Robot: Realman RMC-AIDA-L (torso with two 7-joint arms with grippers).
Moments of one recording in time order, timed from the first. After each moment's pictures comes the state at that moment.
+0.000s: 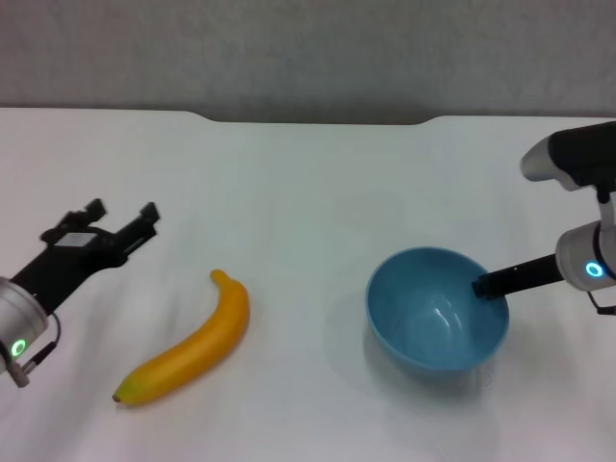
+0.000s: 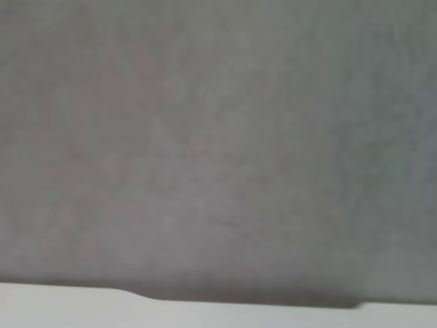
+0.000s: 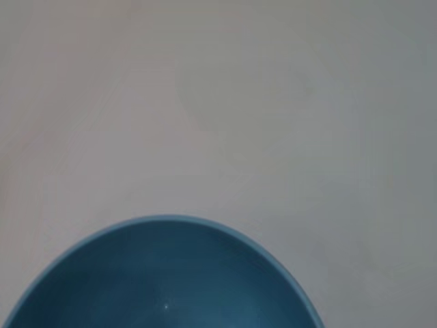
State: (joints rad) left arm -0.38 -2.03 -1.60 -0.37 0.40 -0.91 2.31; right arm 0.77 2.02 -1.18 -0.56 0.69 0.92 -0.68
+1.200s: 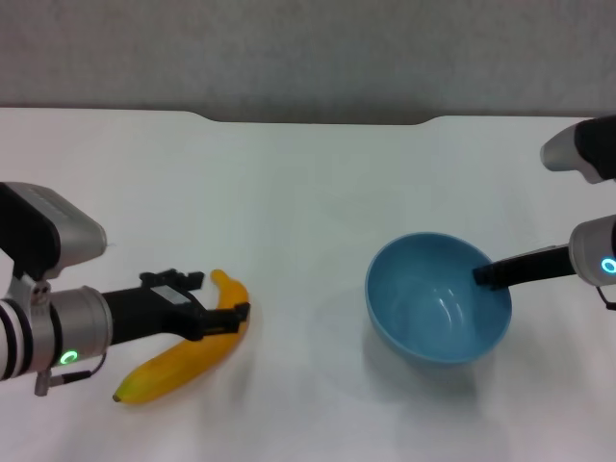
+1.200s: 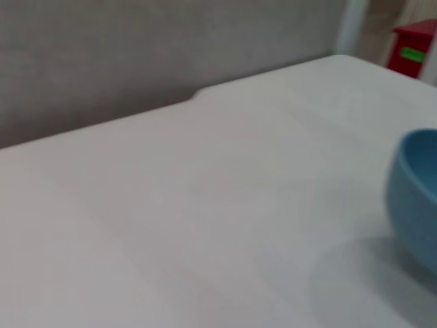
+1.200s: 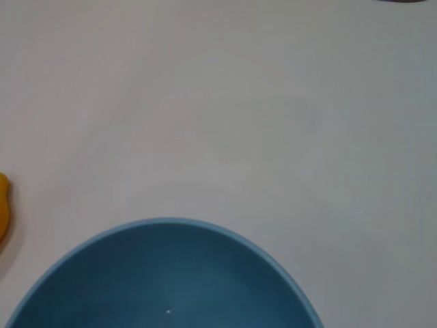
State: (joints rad) left arm -0.31 -2.03 -1.64 -0.94 1.71 -0.81 1.36; right arm 0.65 2.02 -1.25 -0.75 0.78 0.97 -0.68
